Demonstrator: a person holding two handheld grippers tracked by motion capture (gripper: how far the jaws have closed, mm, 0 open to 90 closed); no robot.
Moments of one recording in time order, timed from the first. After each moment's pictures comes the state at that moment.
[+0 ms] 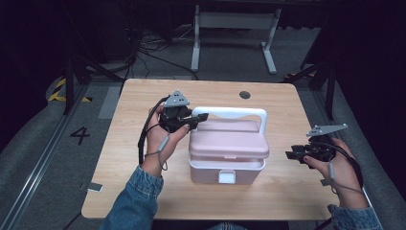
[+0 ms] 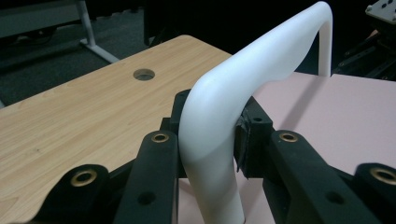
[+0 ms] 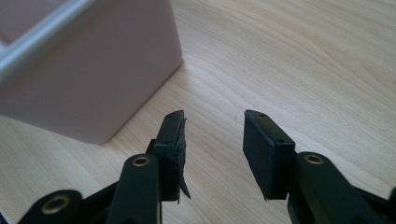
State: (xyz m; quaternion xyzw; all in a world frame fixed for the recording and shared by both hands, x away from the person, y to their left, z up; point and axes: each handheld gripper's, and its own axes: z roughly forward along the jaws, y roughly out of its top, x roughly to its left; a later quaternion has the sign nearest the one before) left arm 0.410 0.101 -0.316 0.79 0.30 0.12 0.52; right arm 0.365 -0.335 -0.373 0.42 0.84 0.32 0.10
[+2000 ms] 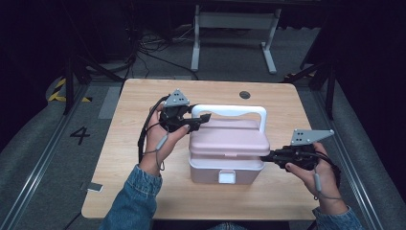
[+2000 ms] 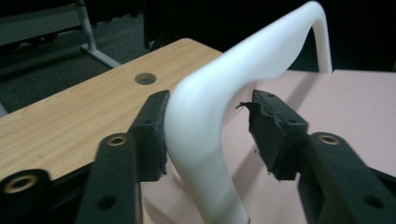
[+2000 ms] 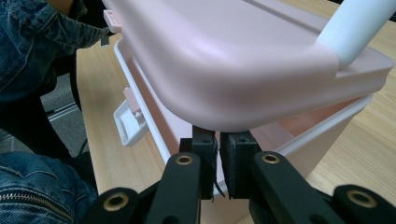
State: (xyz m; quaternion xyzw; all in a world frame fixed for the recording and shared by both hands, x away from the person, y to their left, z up) left arm 0.410 0.101 -0.316 0.80 0.29 0.13 0.51; right arm 0.339 -0.267 -0.351 0.25 0.84 0.48 0.06
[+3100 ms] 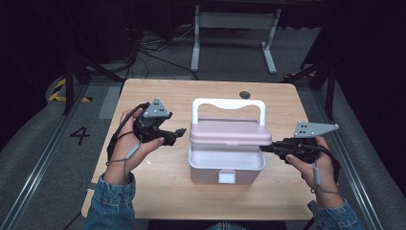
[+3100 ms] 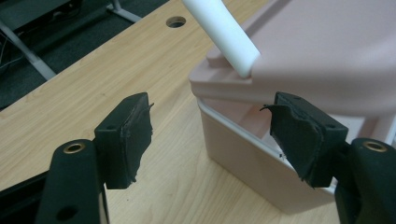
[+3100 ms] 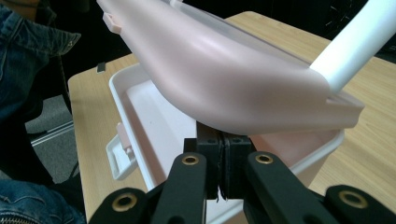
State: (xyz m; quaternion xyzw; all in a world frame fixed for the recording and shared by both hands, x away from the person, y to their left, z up) left arm 0.375 0.155 -0.306 0.86 0.28 0.17 0.40; right arm 0.350 -0.266 -0.338 0.25 0.81 0.52 0.08
